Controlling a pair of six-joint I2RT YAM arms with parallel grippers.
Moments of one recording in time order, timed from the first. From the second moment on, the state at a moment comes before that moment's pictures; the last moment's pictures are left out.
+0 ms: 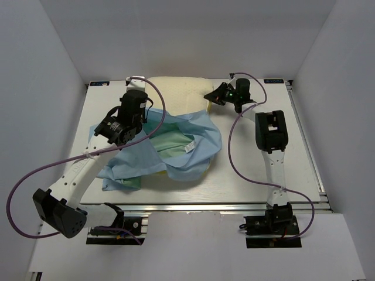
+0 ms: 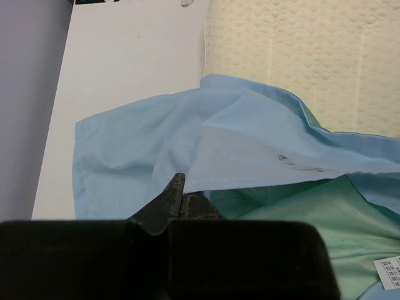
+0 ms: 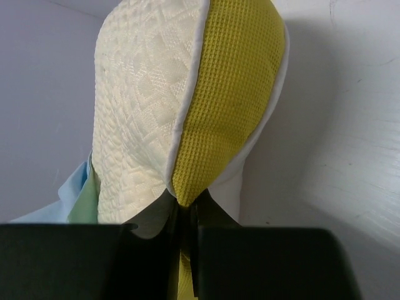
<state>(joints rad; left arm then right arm) -0.53 1.26 1.34 -0.62 -0.62 -0.16 0.20 2.52 1.87 0.36 -0.73 0.86</state>
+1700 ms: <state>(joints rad) -0.40 1.34 1.38 -0.55 -0.40 -0.11 -0.30 1.50 1.62 -0.47 -0.78 -0.38</state>
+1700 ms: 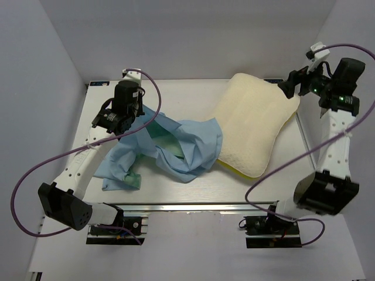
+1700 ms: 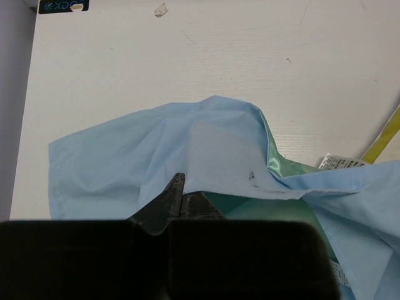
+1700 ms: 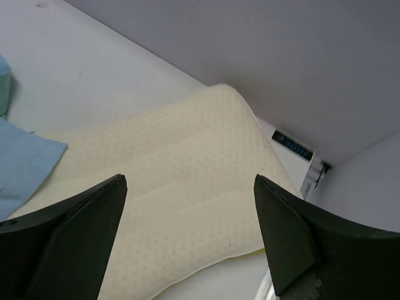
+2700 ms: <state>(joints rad) -0.39 1.25 1.37 -0.63 -0.35 -0.08 0.40 1.23 0.76 -0.40 -0.49 -0.61</state>
